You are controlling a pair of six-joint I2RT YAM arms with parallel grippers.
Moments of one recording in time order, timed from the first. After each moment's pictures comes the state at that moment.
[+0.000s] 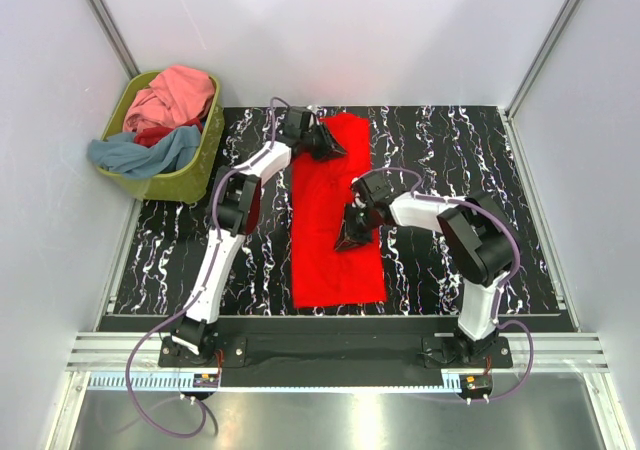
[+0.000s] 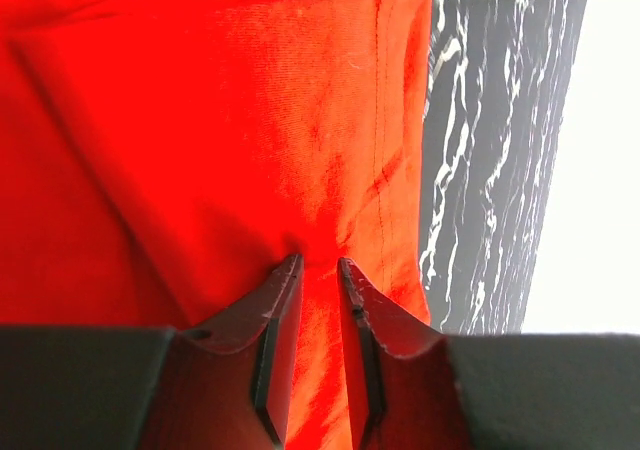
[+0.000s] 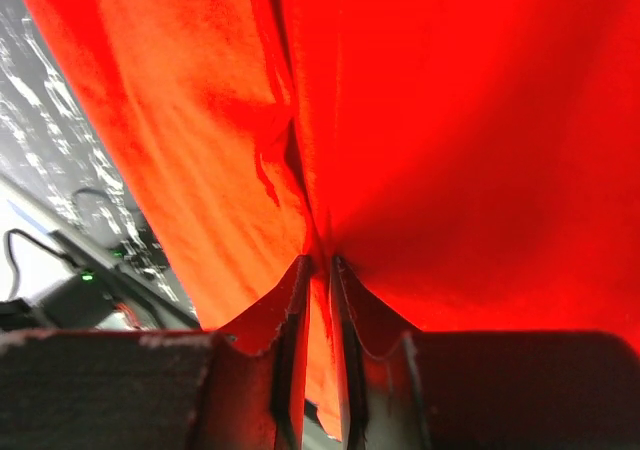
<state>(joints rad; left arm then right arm) -0.36 2.67 2.24 -0.22 0.46 -0.85 0.57 1.89 1.08 -0.28 -0.43 0.69</state>
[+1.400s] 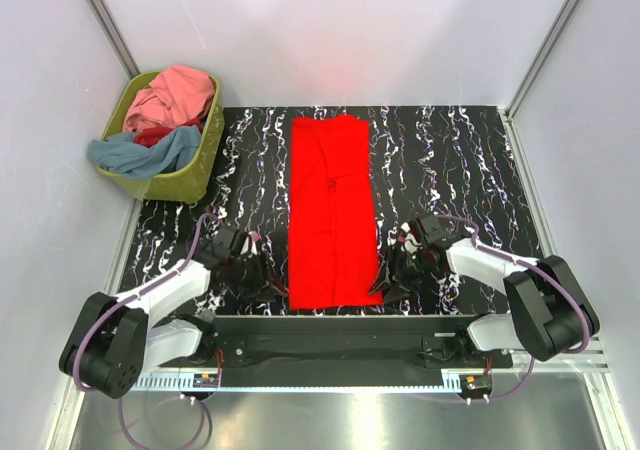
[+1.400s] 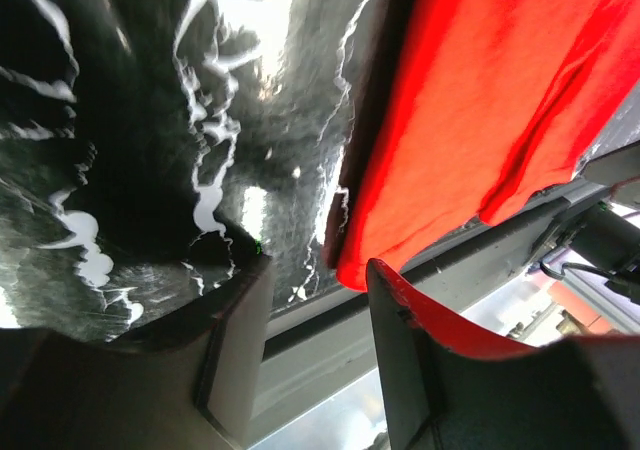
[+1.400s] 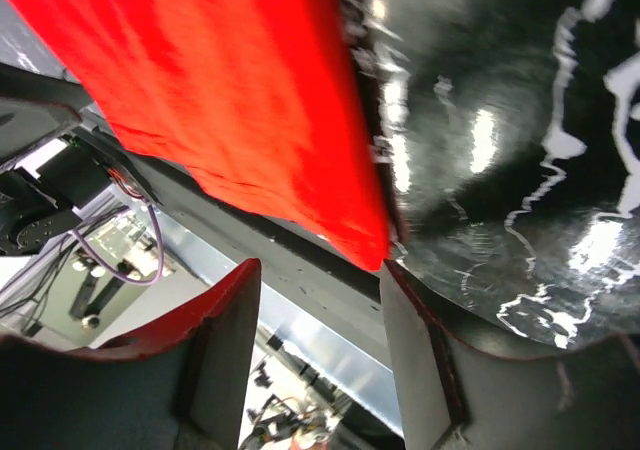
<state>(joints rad) -0.40 1.13 0.40 -0.42 0.48 -0.77 0.42 1.35 0.54 -0.43 -0.63 0.73</state>
